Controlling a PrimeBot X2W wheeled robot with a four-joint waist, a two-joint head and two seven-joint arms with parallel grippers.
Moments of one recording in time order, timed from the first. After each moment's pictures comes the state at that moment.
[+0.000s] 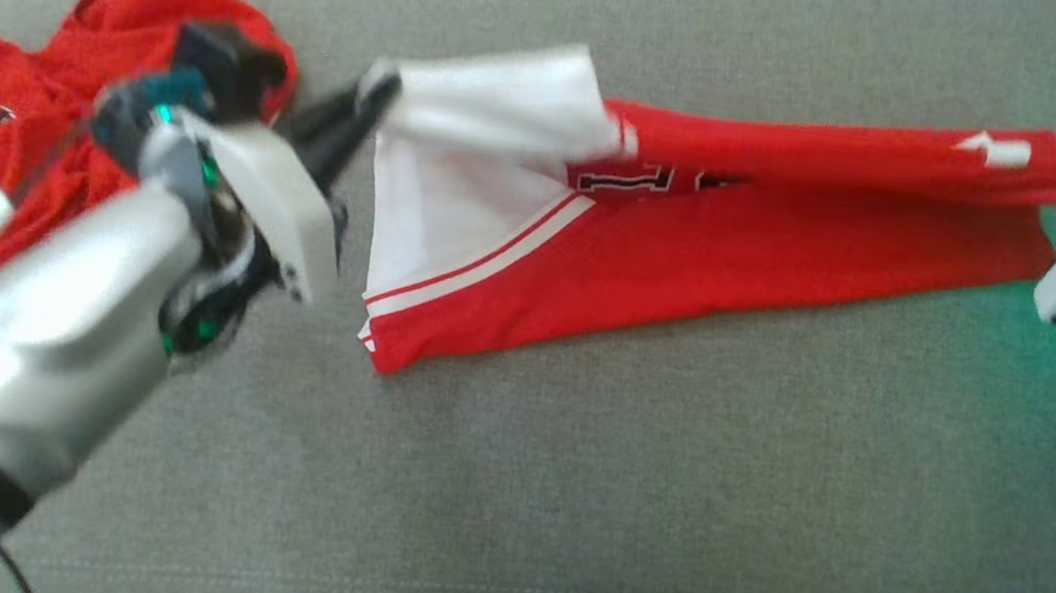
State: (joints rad) left arm -0.89 0.45 -1.06 0.52 -0.88 -0.06 -0.16; right arm -0.80 -0.35 0.10 0.99 0.36 0.12 0.10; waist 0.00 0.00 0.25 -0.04
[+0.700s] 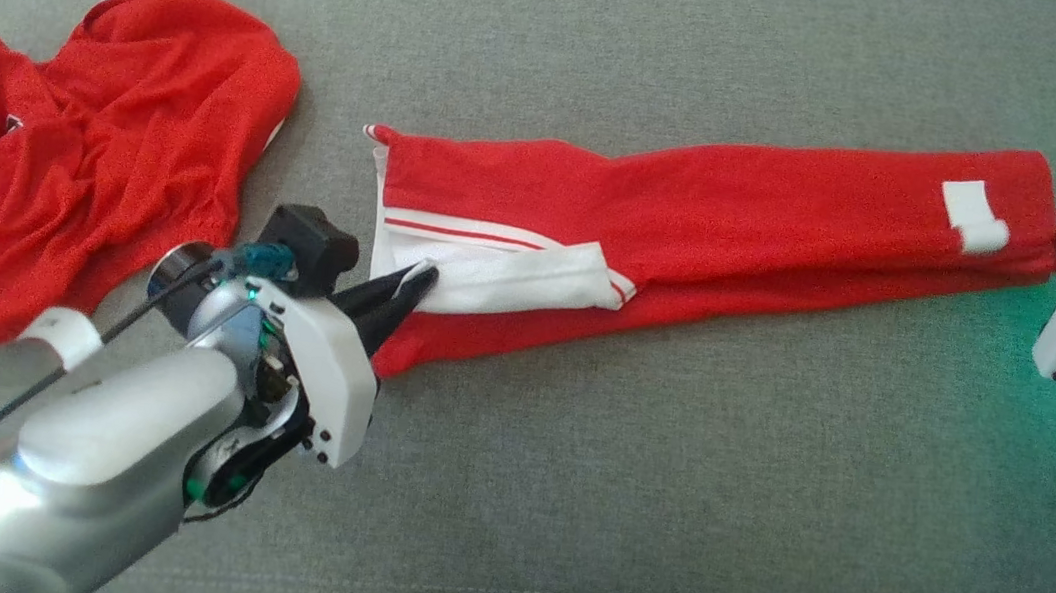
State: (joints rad) left arm -0.72 0.52 -1.17 0.29 -0.88 0.06 -0.04; right arm -0.71 -0.39 0.16 0.92 0.39 0.12 0.23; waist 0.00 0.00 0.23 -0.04
